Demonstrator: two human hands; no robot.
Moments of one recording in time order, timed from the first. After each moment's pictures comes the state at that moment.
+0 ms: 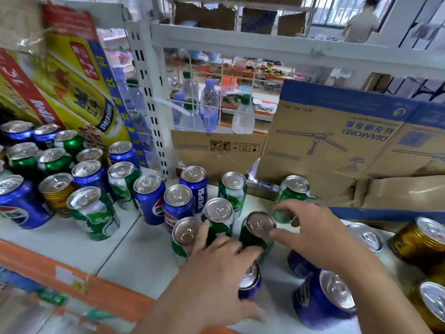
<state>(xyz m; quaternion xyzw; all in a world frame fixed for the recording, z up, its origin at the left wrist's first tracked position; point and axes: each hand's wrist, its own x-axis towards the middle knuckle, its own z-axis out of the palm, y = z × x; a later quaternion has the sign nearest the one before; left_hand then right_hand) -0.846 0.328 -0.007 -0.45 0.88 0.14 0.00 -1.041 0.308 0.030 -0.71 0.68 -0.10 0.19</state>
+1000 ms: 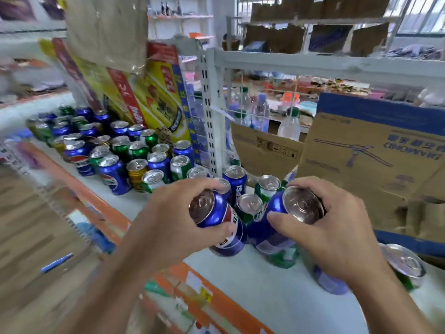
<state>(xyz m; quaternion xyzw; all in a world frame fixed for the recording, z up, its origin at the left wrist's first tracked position) -0.794 0.380 0.066 -0.59 0.72 0.12 -0.34 -1.025 0.345 0.065 -0.73 0.52 -0.40 0.19</state>
